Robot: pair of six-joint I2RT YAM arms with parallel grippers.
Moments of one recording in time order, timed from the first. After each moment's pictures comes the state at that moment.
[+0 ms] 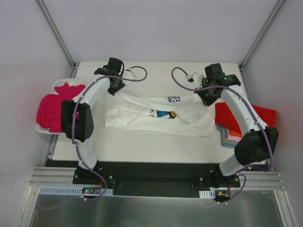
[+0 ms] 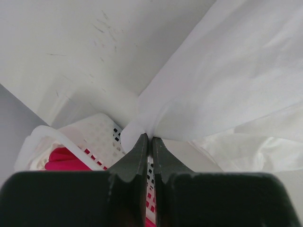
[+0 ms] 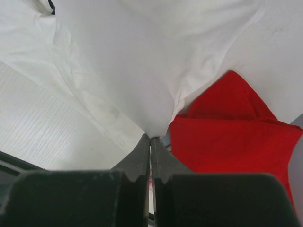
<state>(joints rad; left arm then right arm) -0.25 1.87 1.60 -0.83 -0.09 0.72 0.27 1.55 1.49 -1.09 -0.03 -0.51</state>
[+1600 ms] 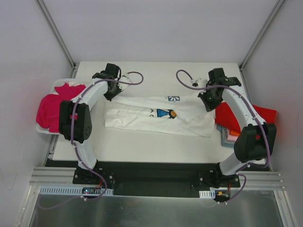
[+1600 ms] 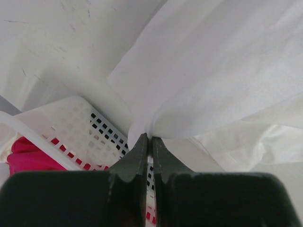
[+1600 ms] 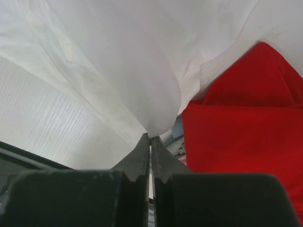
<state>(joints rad) -0.21 1.85 1.49 -0.81 -0.11 0.70 0.19 1.58 1.43 -1.09 -0.07 -0.49</state>
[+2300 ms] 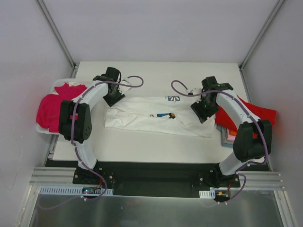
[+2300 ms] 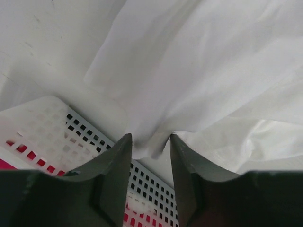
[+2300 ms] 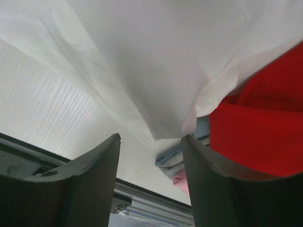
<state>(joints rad) -0.22 1.85 1.43 -0.80 -0.08 0.69 0.23 1.60 1.29 -1.07 -0.05 -0.48</state>
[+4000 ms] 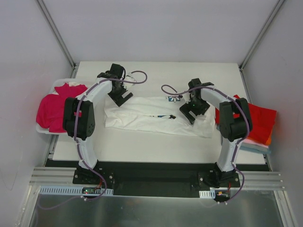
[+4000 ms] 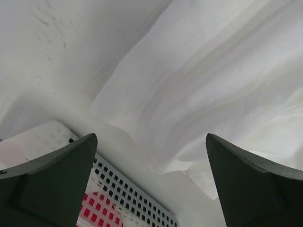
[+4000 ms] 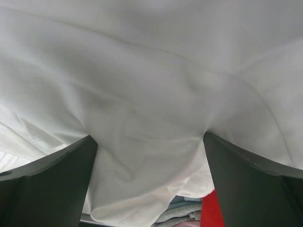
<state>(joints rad) -0.26 1.91 1.53 -0.79 -0.03 0.61 0.30 1.95 1.37 -0.90 0.01 -0.47</state>
